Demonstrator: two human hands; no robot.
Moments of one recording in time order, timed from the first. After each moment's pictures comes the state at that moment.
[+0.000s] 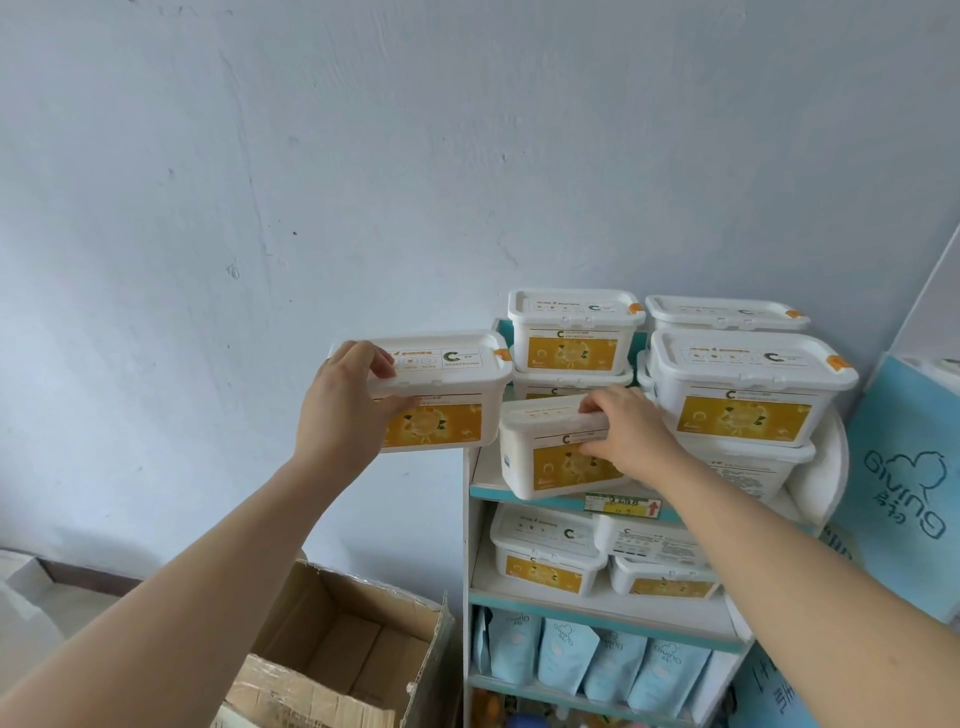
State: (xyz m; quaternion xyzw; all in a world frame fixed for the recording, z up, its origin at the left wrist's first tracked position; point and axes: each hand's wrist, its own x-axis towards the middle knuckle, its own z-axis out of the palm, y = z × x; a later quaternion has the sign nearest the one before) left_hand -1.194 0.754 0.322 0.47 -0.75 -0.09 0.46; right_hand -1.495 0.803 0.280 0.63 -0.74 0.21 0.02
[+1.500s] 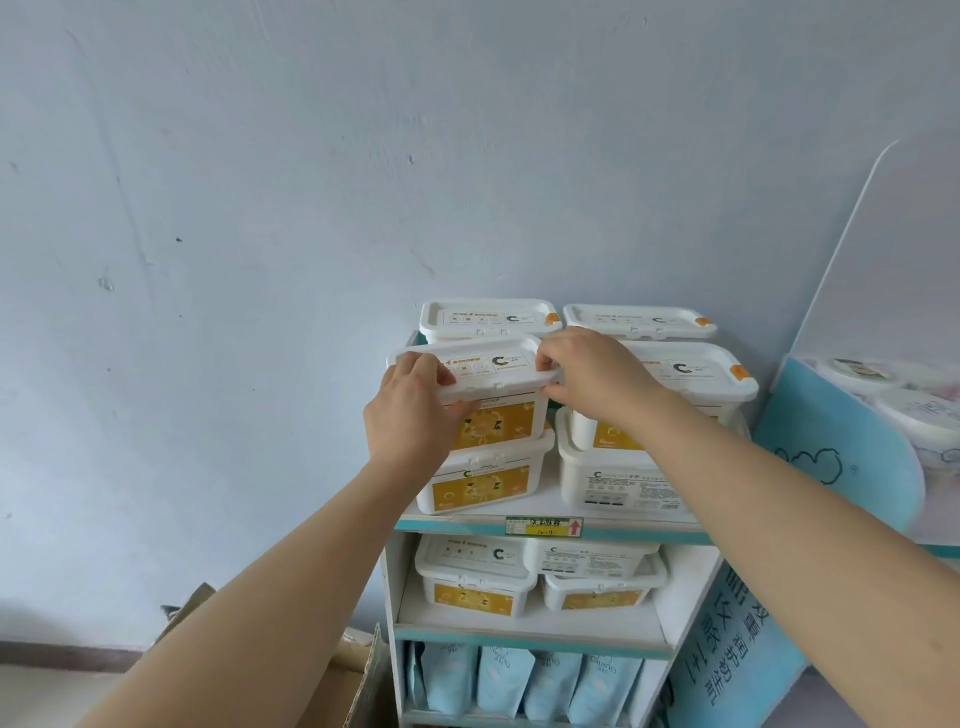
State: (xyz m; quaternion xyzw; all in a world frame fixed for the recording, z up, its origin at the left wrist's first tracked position) left_hand -1.351 0.742 0.309 0.47 -0.78 -0.07 0.41; right_hand -1.539 0.805 0.363 0.69 -0.70 0.13 0.16
